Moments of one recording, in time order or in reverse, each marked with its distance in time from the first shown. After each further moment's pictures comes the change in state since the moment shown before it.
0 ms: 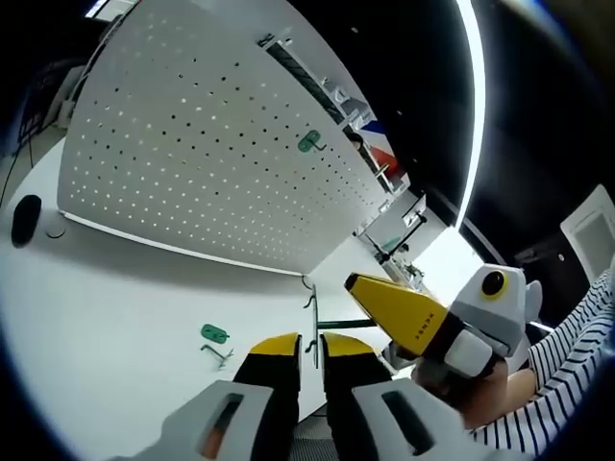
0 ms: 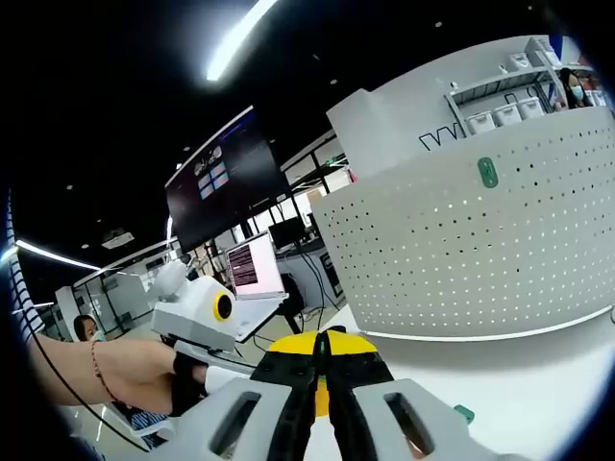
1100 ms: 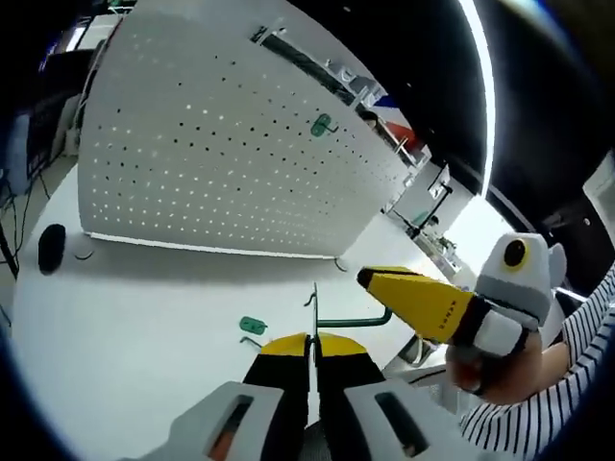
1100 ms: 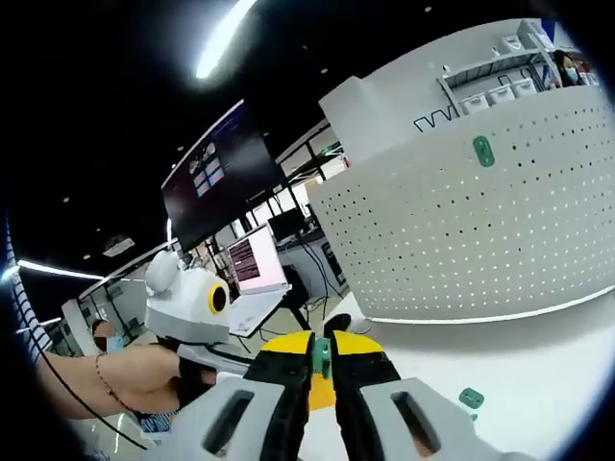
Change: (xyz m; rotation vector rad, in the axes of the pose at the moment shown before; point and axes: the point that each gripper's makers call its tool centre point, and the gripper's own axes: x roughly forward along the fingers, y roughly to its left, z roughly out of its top) left arm -0.011 0.024 -0.001 0.185 0.055 0.202; right arm -0.004 0.001 0.003 0.097 0.021 0.007
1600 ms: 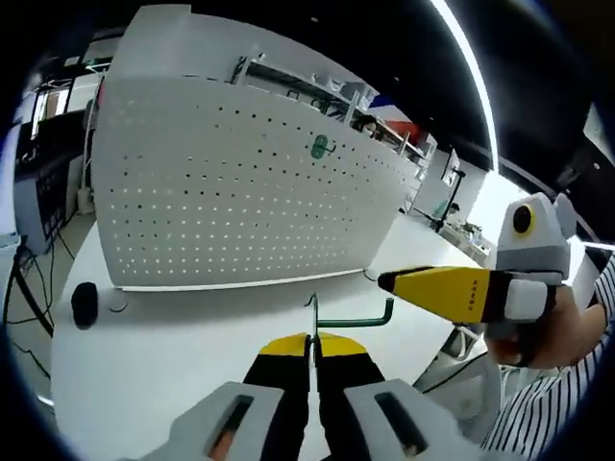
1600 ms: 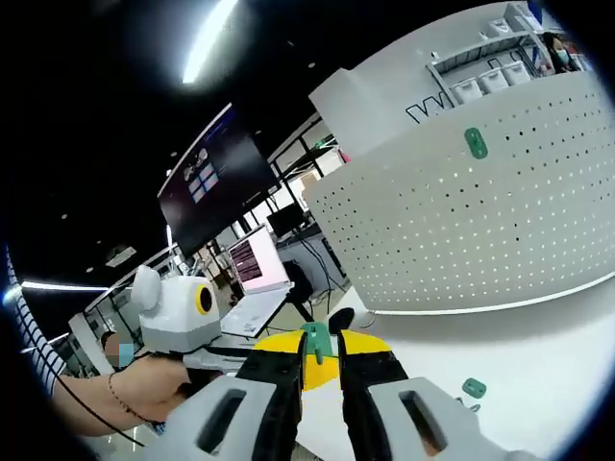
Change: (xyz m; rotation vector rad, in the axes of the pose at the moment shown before) left arm -0.007 0.004 0.017 0.192 -0.060 0.087; right arm -0.001 0.000 -0.007 0.047 0.077 0.007
